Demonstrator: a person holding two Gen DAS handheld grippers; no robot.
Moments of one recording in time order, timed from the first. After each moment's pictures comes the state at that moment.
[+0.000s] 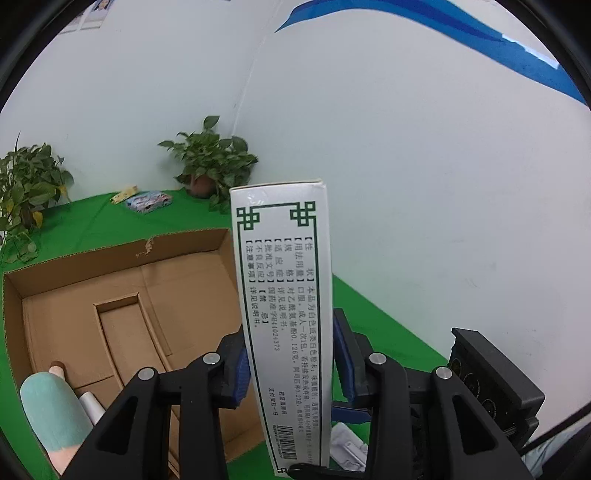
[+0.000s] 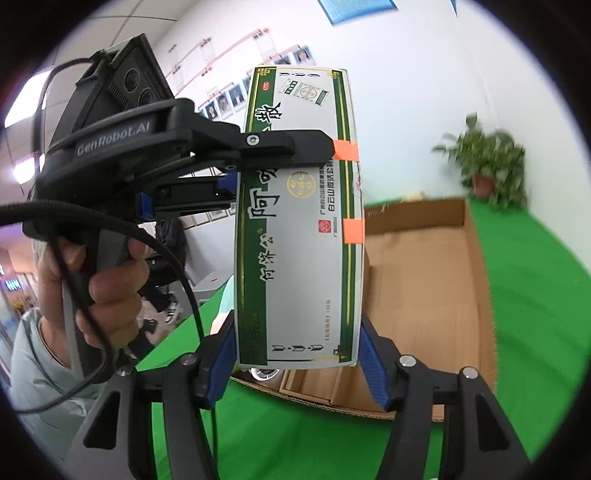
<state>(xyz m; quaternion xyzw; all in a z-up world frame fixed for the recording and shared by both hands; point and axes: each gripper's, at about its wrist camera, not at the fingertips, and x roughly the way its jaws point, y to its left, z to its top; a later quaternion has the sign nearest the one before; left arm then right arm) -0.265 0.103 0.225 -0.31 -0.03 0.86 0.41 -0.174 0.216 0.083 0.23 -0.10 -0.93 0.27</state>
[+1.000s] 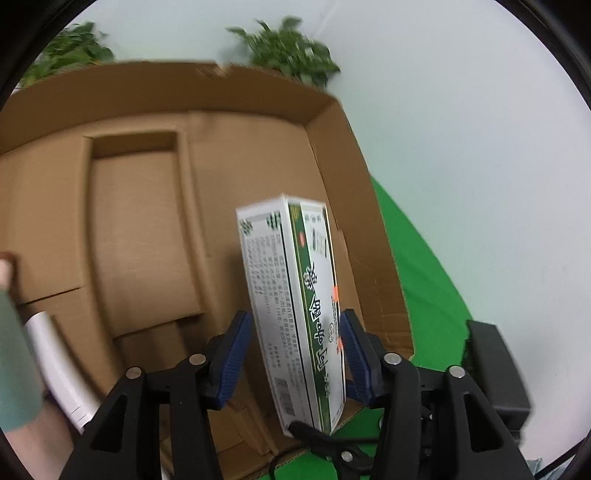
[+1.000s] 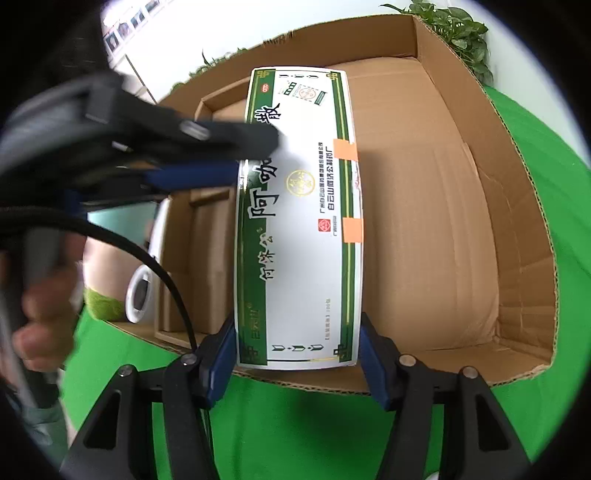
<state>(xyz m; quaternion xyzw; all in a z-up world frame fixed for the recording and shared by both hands) -0.403 0.097 0.013 -0.47 -0.07 0.82 0.32 -0.234 0.199 -0.035 0.45 -0.10 -0.88 0.16</state>
